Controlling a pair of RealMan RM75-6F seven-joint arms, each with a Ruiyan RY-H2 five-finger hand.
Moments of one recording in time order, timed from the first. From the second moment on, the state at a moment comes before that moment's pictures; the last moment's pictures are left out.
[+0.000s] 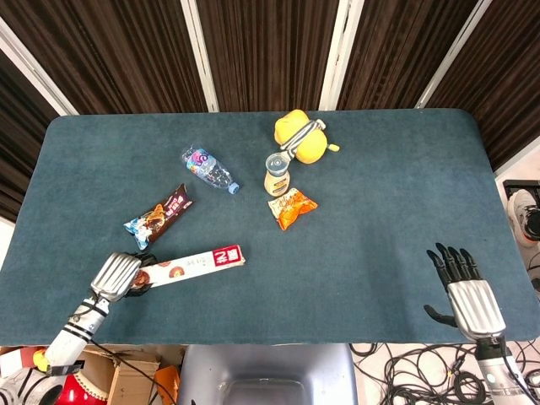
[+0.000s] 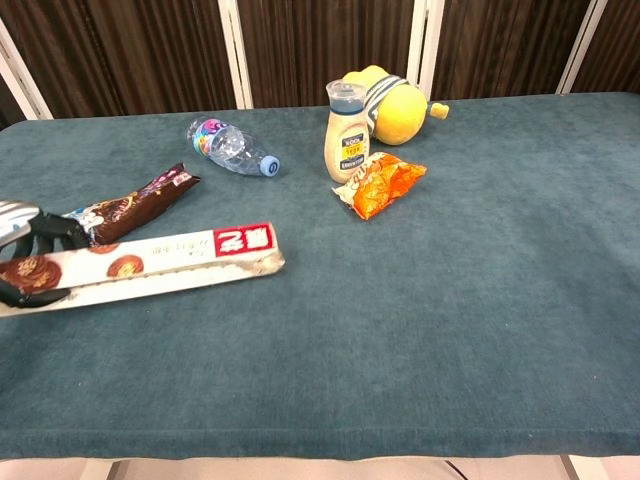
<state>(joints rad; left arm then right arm) -0.46 -1.45 -0.02 -1.22 1.56 1.13 -0.09 0.11 -1.18 0.01 -1.60 -1.59 1.42 -0.15</state>
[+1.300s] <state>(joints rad) -0.63 -1.54 -0.09 -1.40 1.61 1.16 0.03 0.81 -1.30 0.28 -1.78 -1.08 0.63 -0.06</state>
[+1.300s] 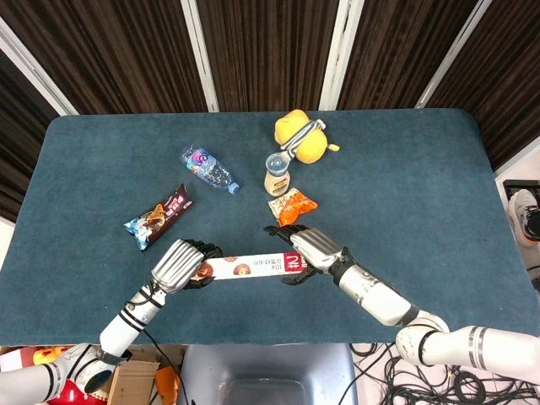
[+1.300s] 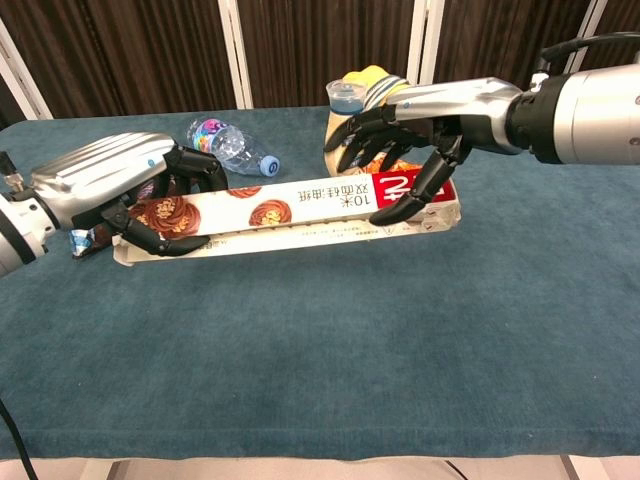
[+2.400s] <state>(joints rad) -0.39 -1.26 -0.03 -1.40 1.54 1.42 -0.06 0.56 -1.26 0.03 -1.48 -1.38 0.98 0.11</state>
